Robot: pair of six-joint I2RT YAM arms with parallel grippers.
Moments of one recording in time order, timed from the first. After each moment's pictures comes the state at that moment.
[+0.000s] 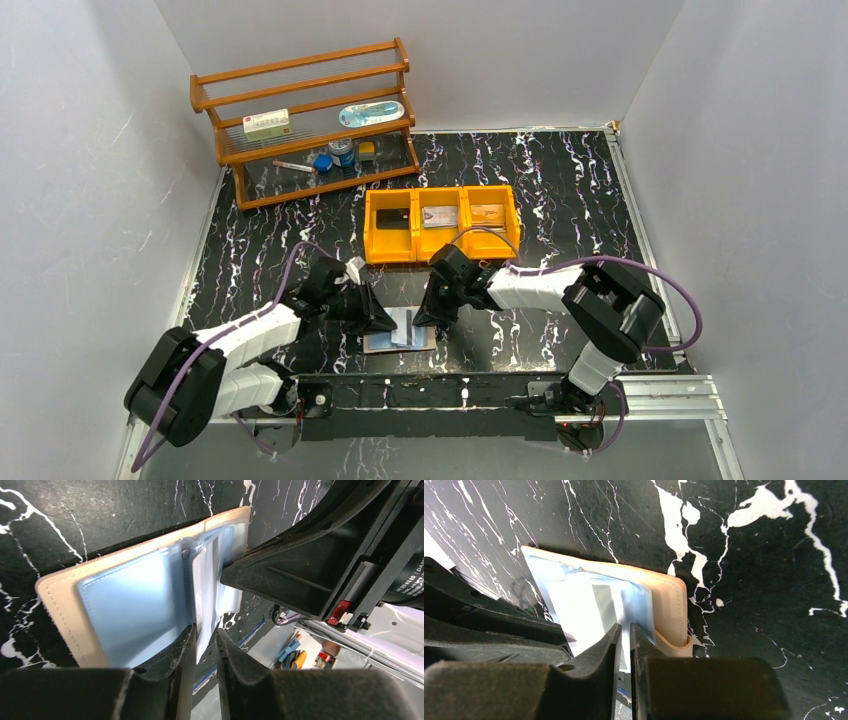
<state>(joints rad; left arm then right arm) -0.54 1.14 0.35 -0.07 0.54 -0.92 0.94 1.64 0.79 -0.13 -0.24 1.16</state>
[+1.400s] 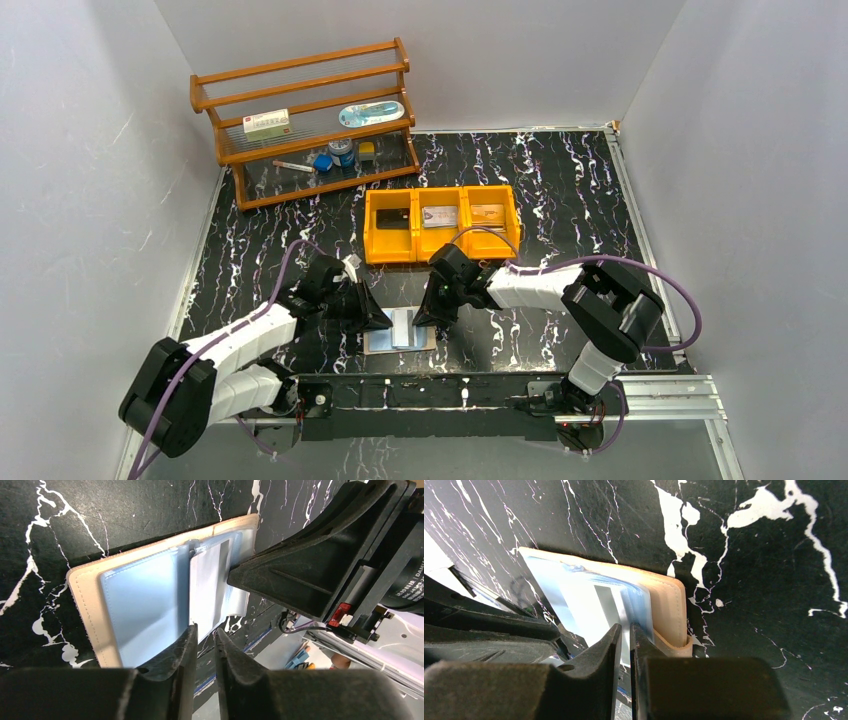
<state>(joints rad) -0.54 1.10 0.39 -0.18 0.48 -0.90 0.93 1.64 0.80 -0.15 -0.24 1.15</state>
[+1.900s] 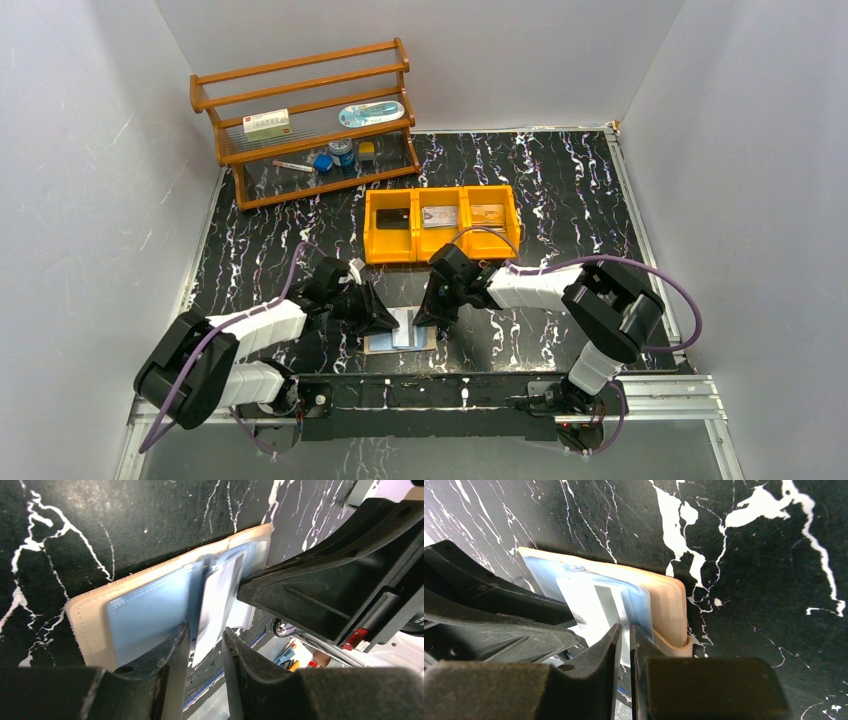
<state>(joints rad) -0.54 1.24 0.36 -0.02 0.52 -0.97 0.93 1.64 0.80 -0.15 -0.24 1.15</state>
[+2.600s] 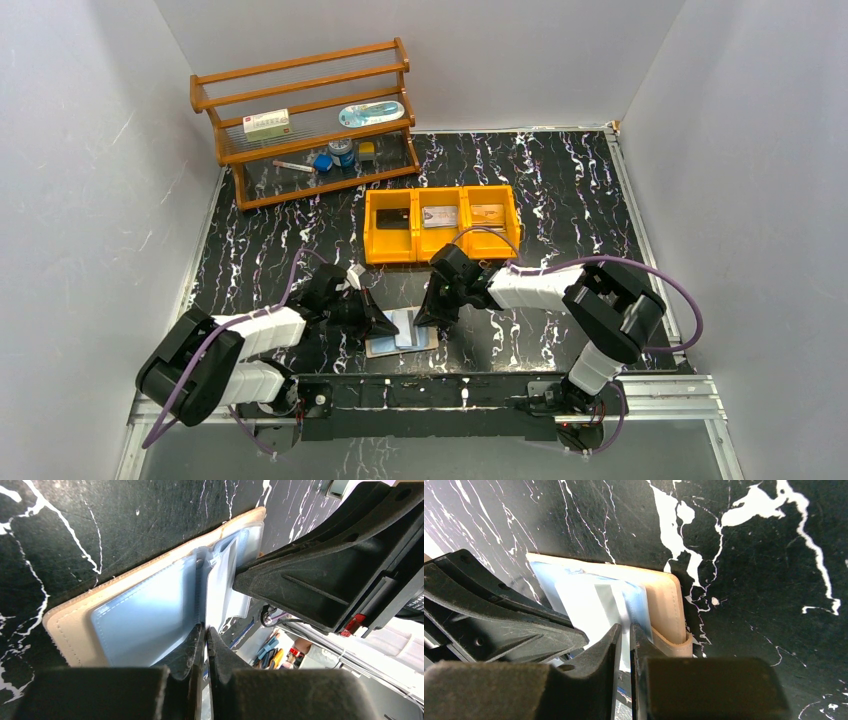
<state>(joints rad) -0.54 1.26 0.27 0.16 0.60 -1.05 0.93 1.64 0.79 -0.15 -0.24 1.15</state>
